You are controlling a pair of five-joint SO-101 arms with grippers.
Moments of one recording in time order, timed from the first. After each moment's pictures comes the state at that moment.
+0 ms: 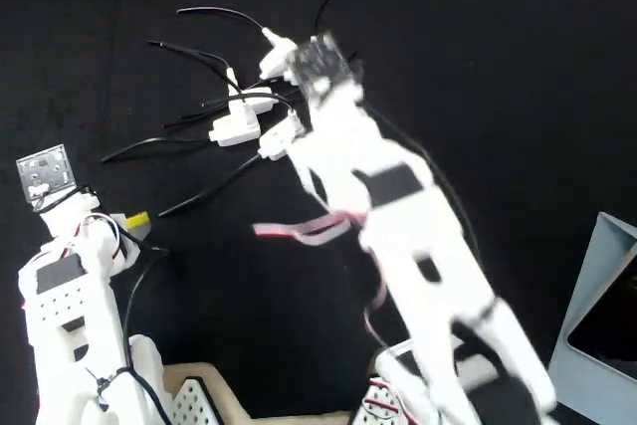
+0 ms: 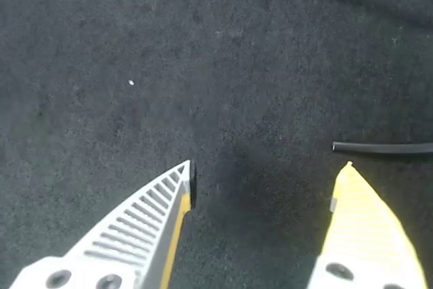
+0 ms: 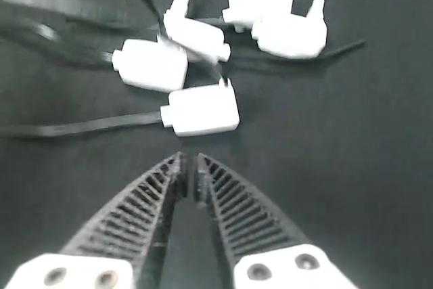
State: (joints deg) left arm -30.2 -51.7 74.2 42.5 -2.5; right arm -22.9 -32.9 41.5 45.7 8.0
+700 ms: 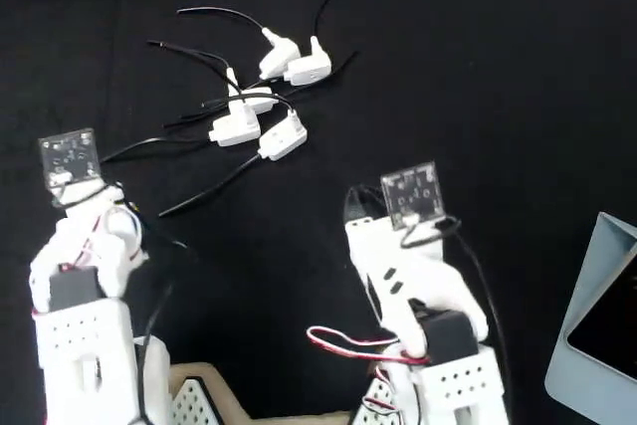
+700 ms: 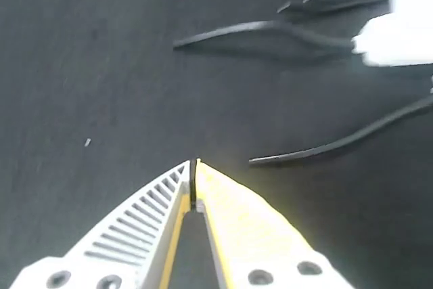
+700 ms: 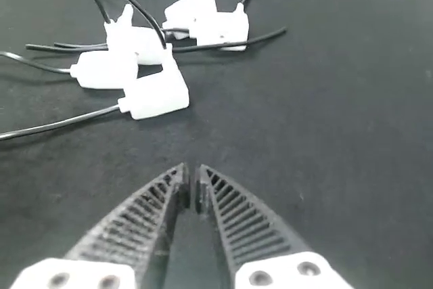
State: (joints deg) left arm -19.4 -68.2 70.6 52.2 -2.1; right arm -14.2 -94.8 87.2 45.8 3.0
